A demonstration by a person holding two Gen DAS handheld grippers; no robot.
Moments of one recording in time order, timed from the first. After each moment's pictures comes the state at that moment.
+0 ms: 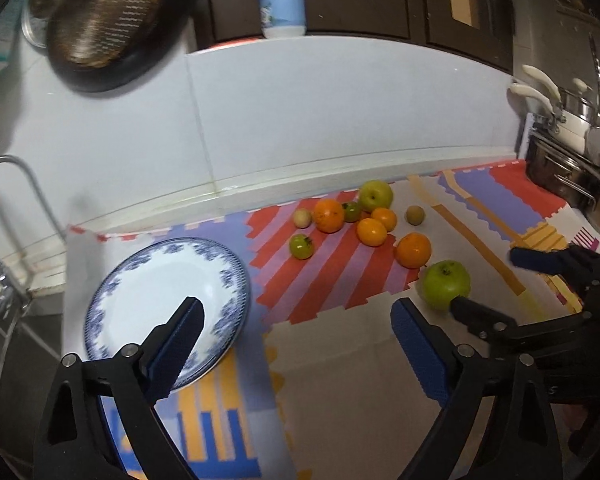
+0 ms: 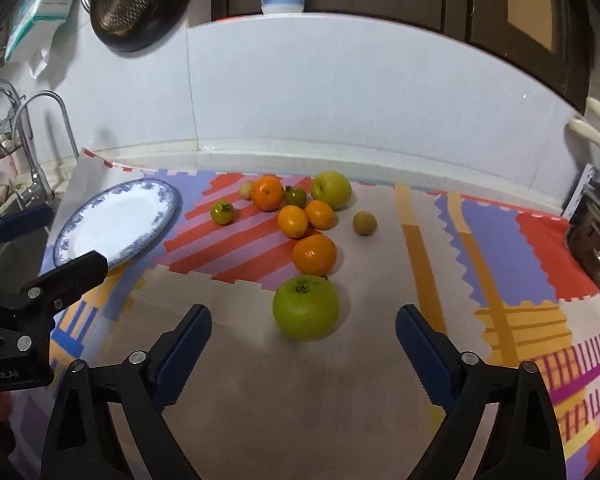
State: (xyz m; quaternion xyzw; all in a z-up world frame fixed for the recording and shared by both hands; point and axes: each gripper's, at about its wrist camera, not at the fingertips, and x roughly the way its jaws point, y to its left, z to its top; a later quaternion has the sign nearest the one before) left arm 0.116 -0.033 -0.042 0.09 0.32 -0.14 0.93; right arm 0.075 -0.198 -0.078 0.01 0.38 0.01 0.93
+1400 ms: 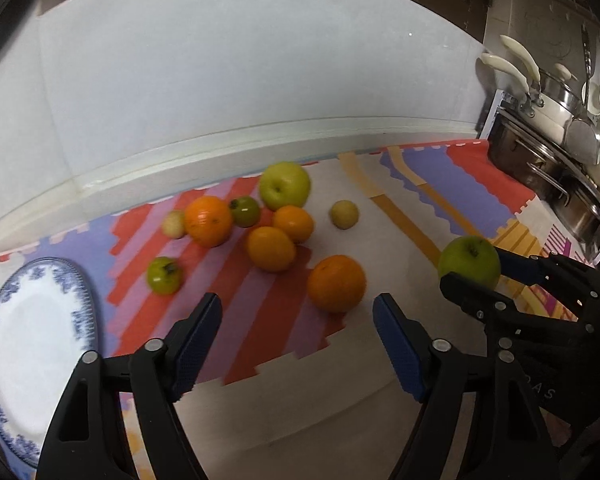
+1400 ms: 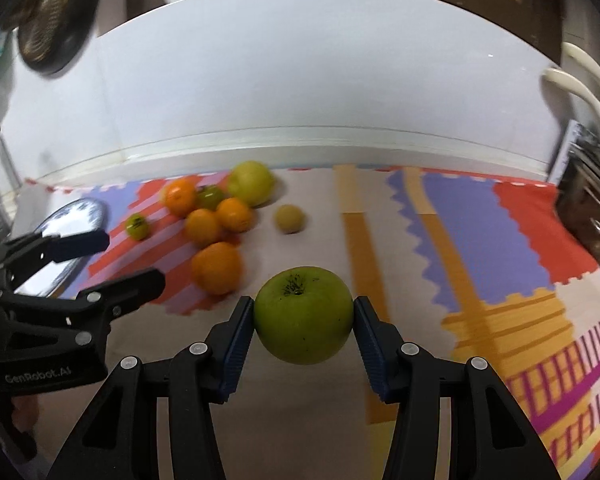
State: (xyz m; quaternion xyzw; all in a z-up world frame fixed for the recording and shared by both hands) left arm 0.197 -0.126 -0.083 0.07 0.39 -0.25 0.88; right arm 0.109 -0.269 -0.098 0.05 0.39 -0.05 0.92
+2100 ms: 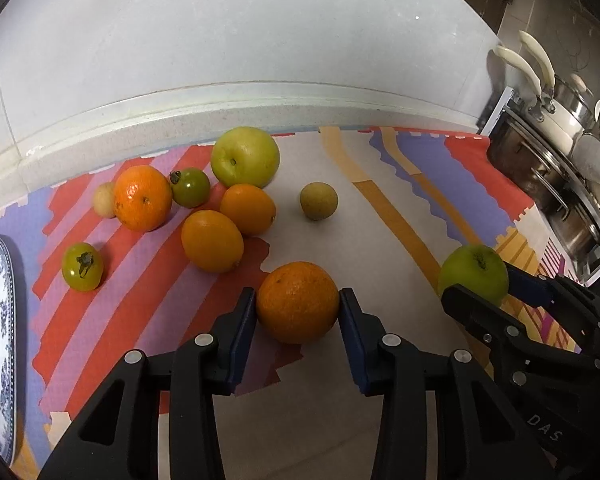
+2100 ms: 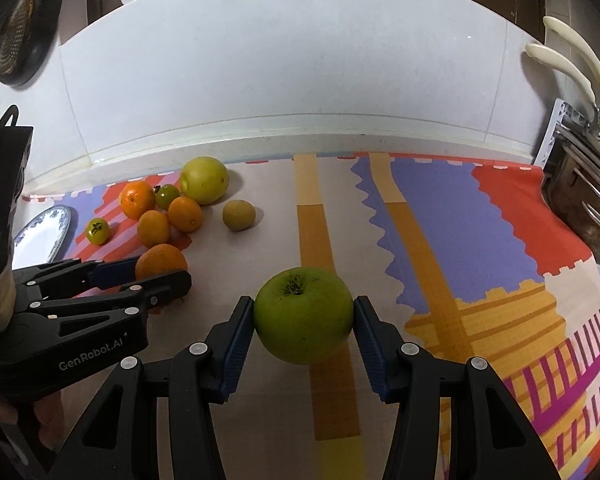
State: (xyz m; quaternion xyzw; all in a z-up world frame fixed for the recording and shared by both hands) left arm 0.221 -0.159 -0.114 0.03 0.44 -0.27 0.86; right arm 0.116 -0.295 -0.112 0.06 0.41 -0.07 0.91
